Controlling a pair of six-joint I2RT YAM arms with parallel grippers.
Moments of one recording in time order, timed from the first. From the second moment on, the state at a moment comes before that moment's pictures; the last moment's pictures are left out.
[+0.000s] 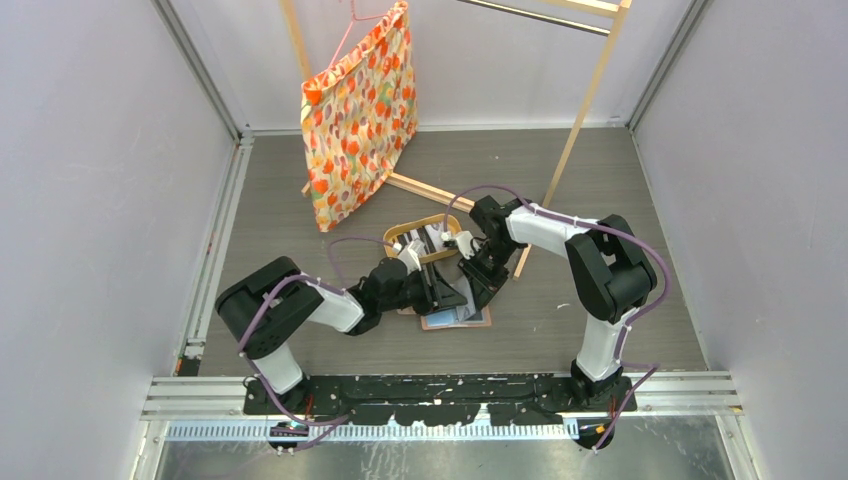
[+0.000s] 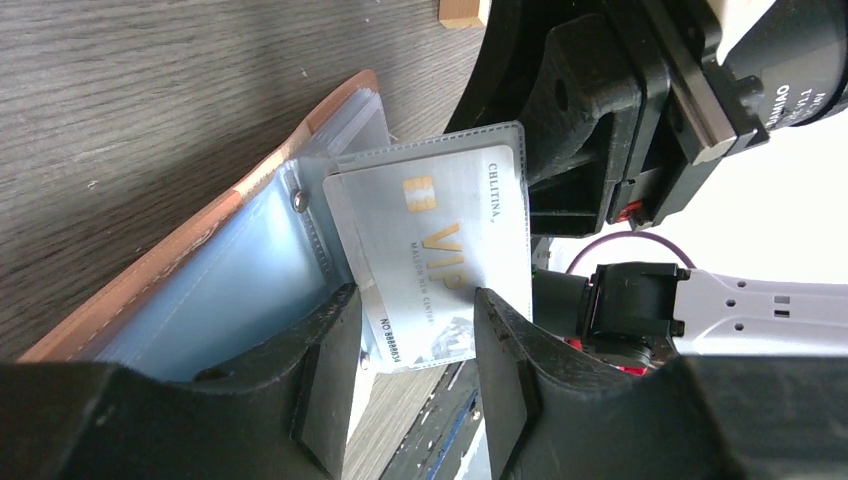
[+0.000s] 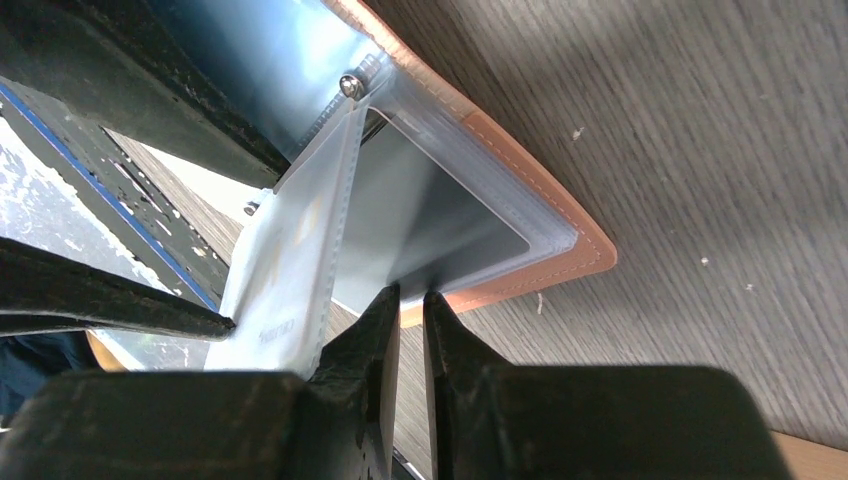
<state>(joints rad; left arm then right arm) -0.86 1.68 0.48 0.82 0.30 -1.15 0.54 1.85 1.17 -0.90 -0.51 -0.32</state>
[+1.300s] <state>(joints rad) -0.85 1.20 0.53 0.15 0.13 -0.83 0.49 1.77 1.18 -0.90 -0.64 -0.38</state>
